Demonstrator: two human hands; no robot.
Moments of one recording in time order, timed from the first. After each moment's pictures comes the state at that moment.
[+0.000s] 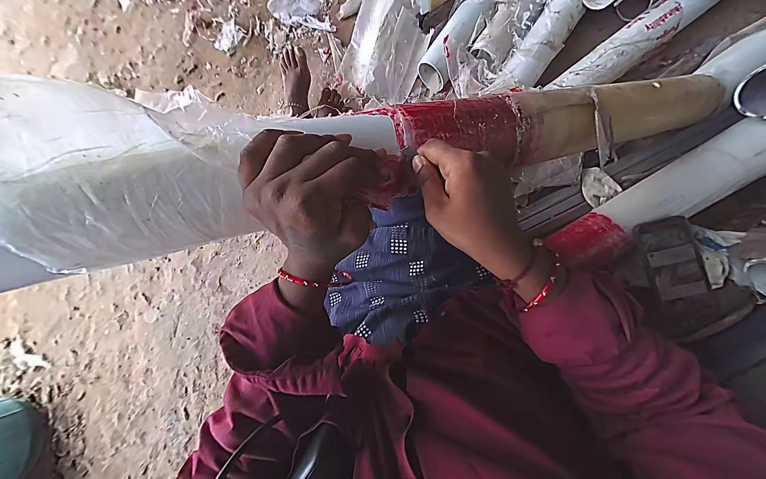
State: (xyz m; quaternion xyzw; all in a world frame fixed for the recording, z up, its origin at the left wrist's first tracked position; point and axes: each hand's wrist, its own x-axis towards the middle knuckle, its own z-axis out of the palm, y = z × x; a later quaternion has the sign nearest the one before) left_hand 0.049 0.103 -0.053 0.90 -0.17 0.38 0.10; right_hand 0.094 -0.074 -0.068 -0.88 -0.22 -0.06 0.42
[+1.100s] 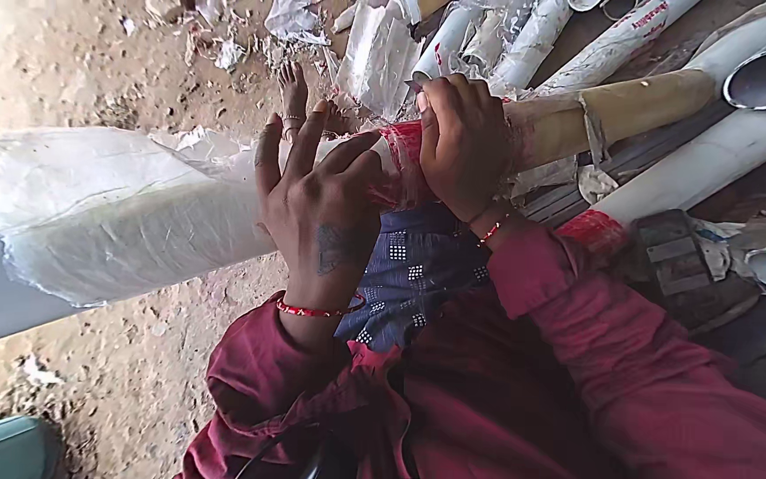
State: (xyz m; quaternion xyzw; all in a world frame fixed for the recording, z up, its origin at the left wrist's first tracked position) left_hand 0.049 0.070 -0.027 0.97 -0.07 0.25 0.01; right_hand 0.150 -0.051 -0.099 -0.84 -0.17 -0.36 0.37
